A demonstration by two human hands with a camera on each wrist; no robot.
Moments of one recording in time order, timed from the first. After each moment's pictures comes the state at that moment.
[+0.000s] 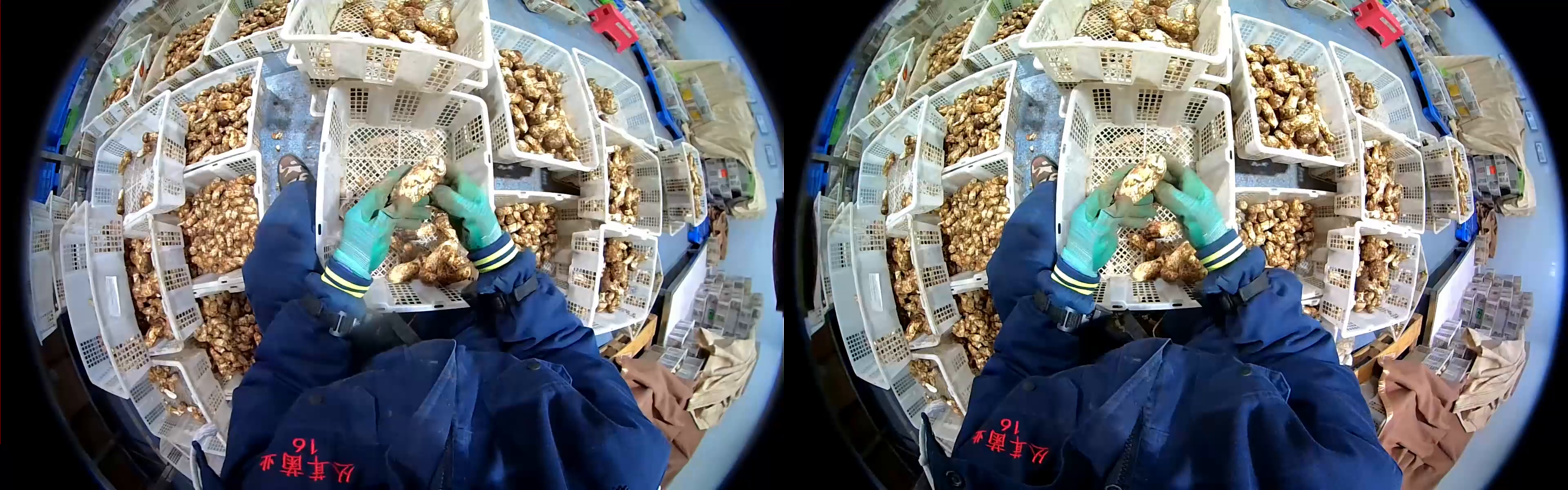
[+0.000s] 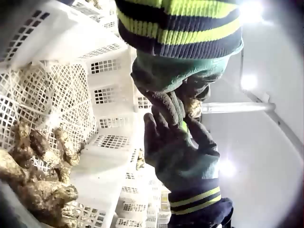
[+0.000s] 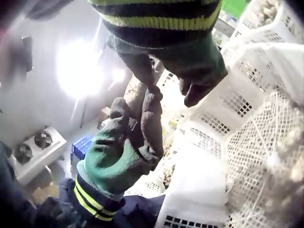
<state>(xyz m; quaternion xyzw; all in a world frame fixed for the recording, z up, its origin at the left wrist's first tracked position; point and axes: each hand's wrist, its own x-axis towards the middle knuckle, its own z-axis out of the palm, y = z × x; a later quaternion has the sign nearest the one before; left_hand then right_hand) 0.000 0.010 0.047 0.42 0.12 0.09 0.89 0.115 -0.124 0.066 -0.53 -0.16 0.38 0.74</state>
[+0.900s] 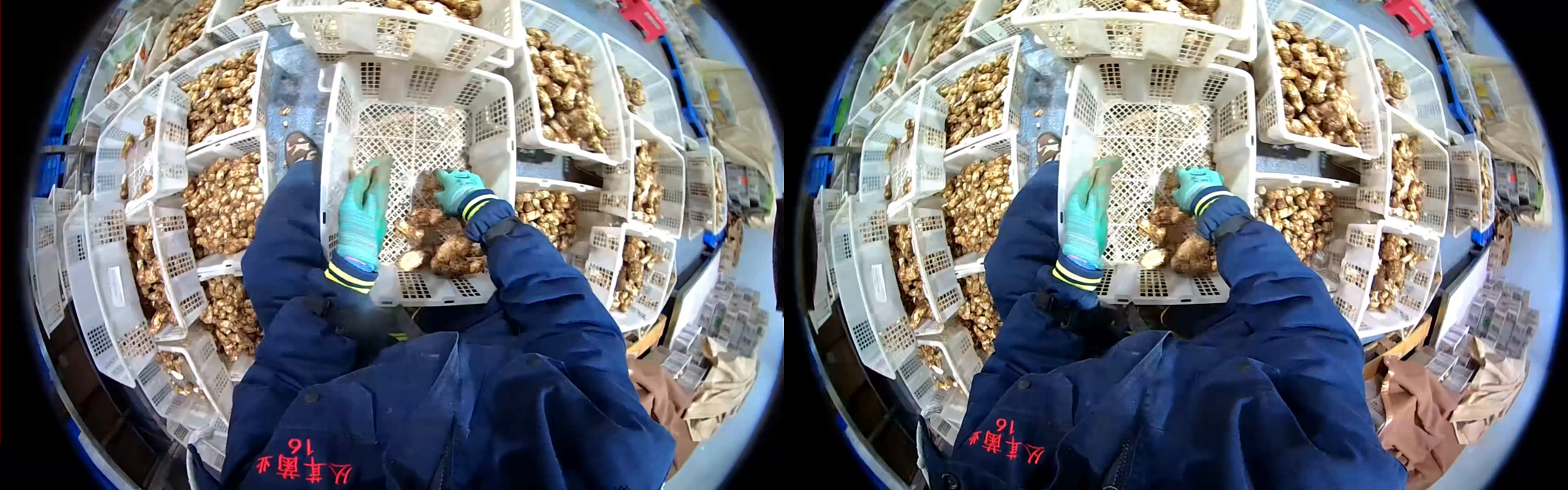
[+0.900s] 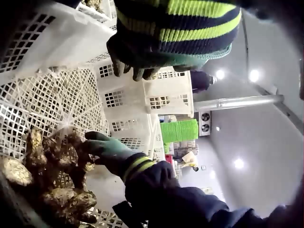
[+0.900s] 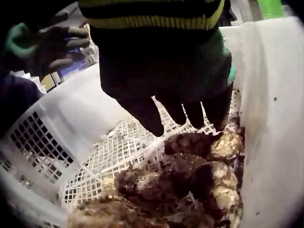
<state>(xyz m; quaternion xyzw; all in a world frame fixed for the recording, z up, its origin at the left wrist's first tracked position) 0.002 0.019 -0.003 0.41 0.29 0.20 0.84 0.174 -0.113 -0.069 -0.86 -0.36 0.36 -0.09</state>
